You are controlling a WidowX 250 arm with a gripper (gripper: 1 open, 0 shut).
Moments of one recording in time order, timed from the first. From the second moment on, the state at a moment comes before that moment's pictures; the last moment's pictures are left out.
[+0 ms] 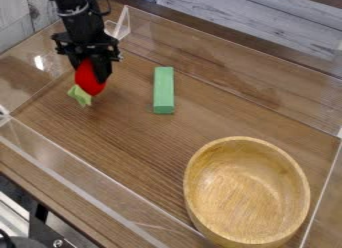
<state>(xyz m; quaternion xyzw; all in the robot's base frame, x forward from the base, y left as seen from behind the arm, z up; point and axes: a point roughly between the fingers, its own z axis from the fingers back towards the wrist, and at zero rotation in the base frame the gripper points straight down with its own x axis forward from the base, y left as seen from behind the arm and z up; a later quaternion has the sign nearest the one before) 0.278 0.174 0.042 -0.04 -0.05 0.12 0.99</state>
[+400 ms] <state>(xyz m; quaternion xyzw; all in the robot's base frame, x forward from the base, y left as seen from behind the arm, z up) 0.294 0.187 0.034 -0.05 -0.04 0.13 0.99</state>
